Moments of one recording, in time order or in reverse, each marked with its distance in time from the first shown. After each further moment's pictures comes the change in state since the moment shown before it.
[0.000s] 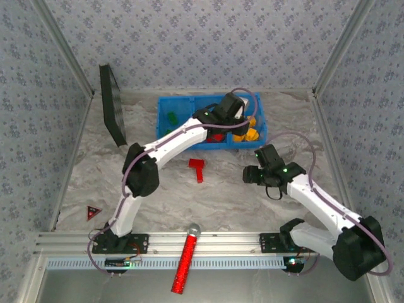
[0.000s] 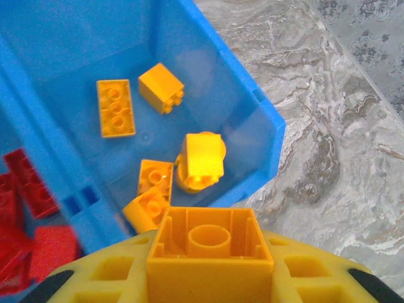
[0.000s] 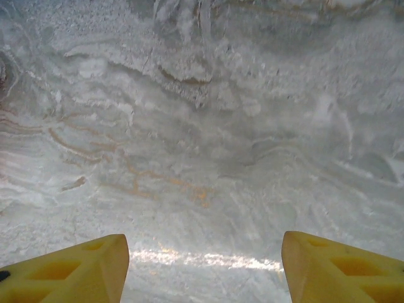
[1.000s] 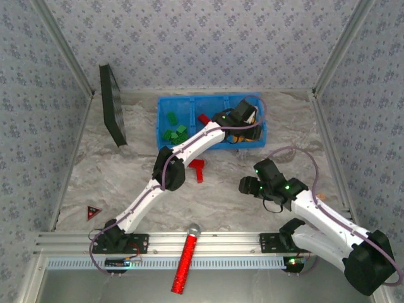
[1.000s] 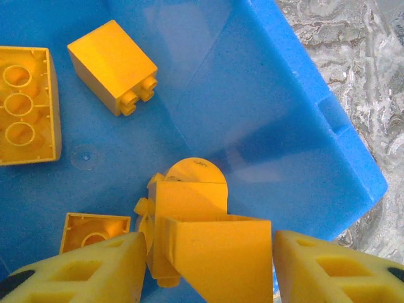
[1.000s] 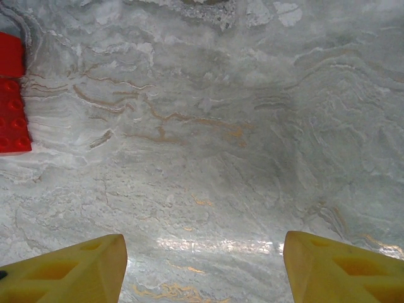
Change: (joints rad) left arm -0.001 0.476 0.554 -0.151 0.066 -0.072; right arm 0.102 -0.149 -0.163 0.077 -0.054 0.217
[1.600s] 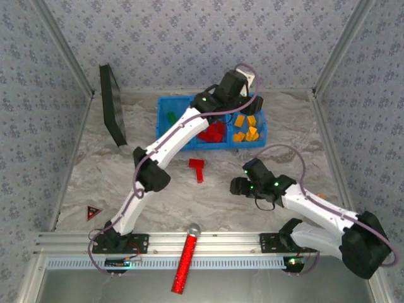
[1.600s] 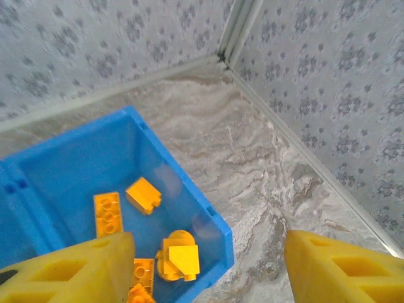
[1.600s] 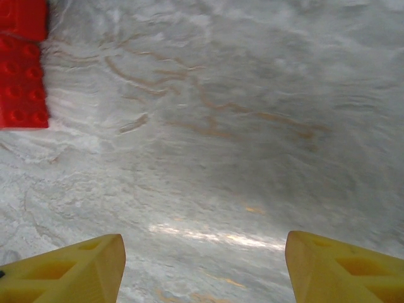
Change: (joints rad) left arm 0.017 -0.376 -0.060 -0.014 -0.085 0.127; right arm 0.128 0.177 0.045 0.111 0.003 -0.001
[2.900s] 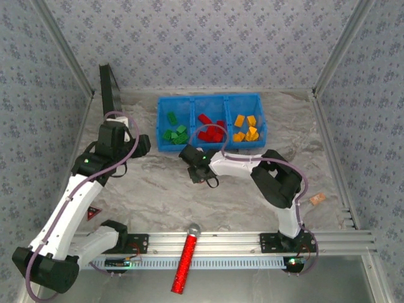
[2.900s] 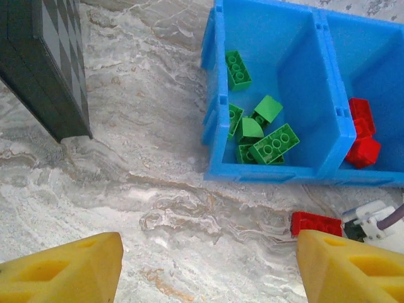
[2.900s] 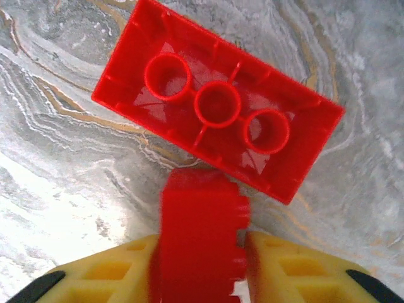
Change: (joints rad) left arm 0.508 -1.341 -1.574 0.031 -0.110 -0.082; right arm 0.217 0.883 0.733 -0.069 0.200 -0.224
